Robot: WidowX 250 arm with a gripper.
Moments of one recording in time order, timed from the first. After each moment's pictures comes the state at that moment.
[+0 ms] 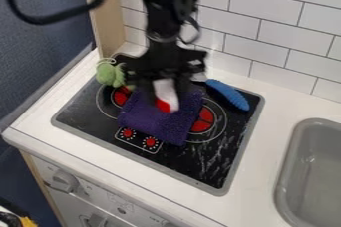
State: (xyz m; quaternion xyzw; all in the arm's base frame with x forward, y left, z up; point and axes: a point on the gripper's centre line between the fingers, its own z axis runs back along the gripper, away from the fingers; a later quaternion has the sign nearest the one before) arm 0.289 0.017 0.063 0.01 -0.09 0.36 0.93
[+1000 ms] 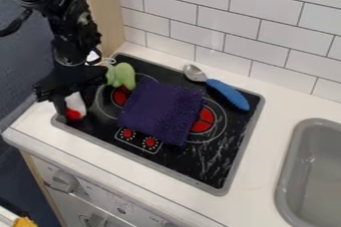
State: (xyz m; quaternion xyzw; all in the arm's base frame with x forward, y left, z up) arm 0.259 0.152 0.001 0.12 -0.11 0.48 0.86
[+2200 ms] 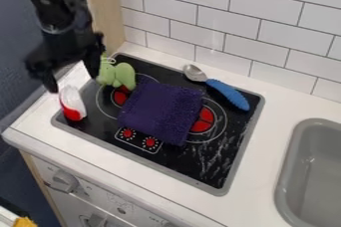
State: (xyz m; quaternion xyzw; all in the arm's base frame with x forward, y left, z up) arm 0.258 0.142 0.067 0.06 -0.16 0.50 0.85
